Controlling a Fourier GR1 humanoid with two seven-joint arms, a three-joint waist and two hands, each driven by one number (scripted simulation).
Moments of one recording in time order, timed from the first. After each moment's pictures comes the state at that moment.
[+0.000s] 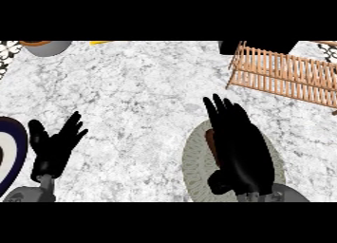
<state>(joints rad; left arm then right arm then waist) -0.06 0.32 -0.12 -1.34 0.31 0.14 0.23 -0.42 -0.28 0.65 -1.92 0.81 0.30 1.05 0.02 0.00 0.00</state>
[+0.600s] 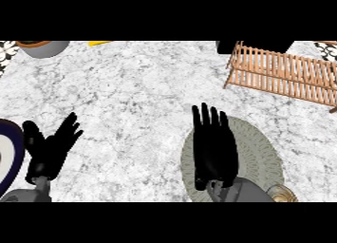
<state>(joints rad) -0.04 0.32 -0.09 -1.36 0.31 0.13 0.25 -0.39 -0.12 0.68 -1.69 0.98 0.34 1.06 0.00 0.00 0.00</state>
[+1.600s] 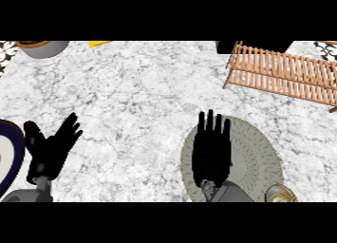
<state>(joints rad) -0.04 0.29 -0.05 -1.36 0.26 0.09 0.25 -0.28 -0.02 0.64 -1.52 1.29 0.30 1.01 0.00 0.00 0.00</state>
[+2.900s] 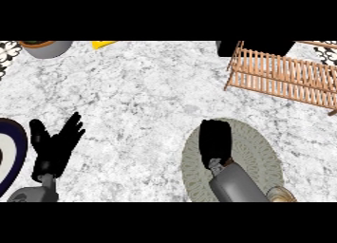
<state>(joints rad) -0.06 0.22 0.01 -1.34 0.18 0.06 0.27 -0.35 0.00 0.48 -1.23 1.35 0.20 0.76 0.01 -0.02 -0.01</state>
